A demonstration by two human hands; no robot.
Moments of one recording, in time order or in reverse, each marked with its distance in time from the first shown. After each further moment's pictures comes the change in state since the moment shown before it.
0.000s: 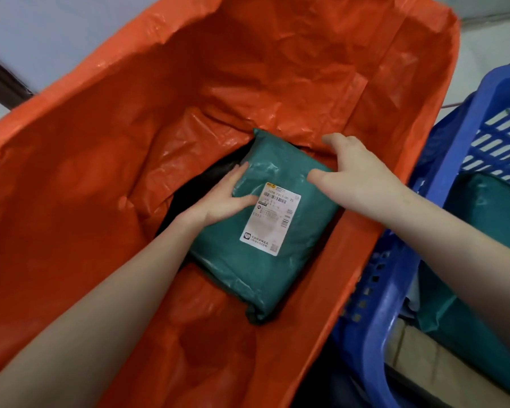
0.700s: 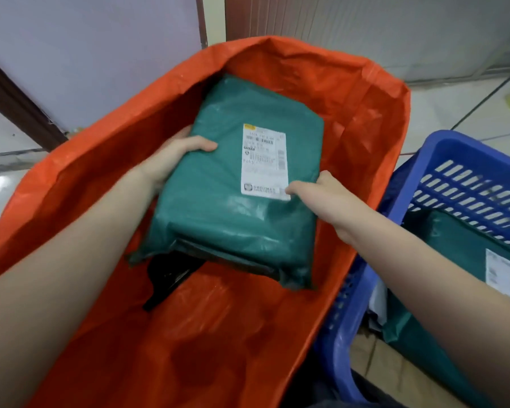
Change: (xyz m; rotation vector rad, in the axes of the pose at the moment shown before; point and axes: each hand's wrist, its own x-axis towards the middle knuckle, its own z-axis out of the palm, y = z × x) left_hand -0.021 0.051 -0.114 -0.658 0.119 0.055; right_hand 0.005 -0.025 -0.003 0.560 -0.098 0.290
